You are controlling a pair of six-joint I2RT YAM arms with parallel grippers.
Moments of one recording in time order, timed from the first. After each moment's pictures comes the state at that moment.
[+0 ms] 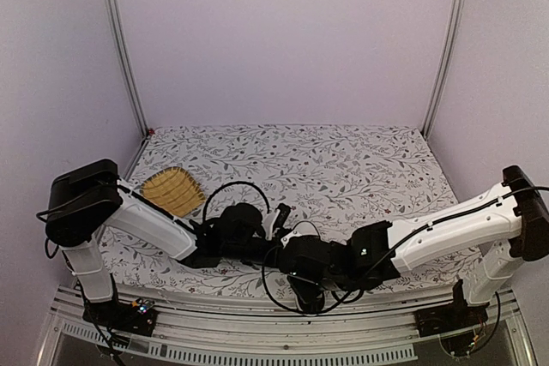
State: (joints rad) left arm -1.10 1.83 0.76 0.56 0.20 -0.82; right arm 1.43 1.68 1.08 -0.51 0.39 0.64
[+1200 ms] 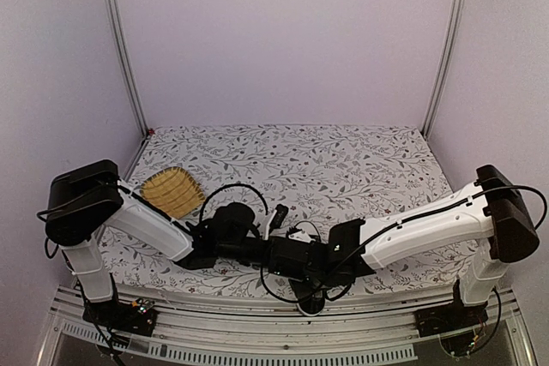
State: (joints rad) left arm -1.09 1.83 0.71 0.68 0.30 -0.91; right arm 1.39 1.81 1.19 -0.69 0.37 0.93
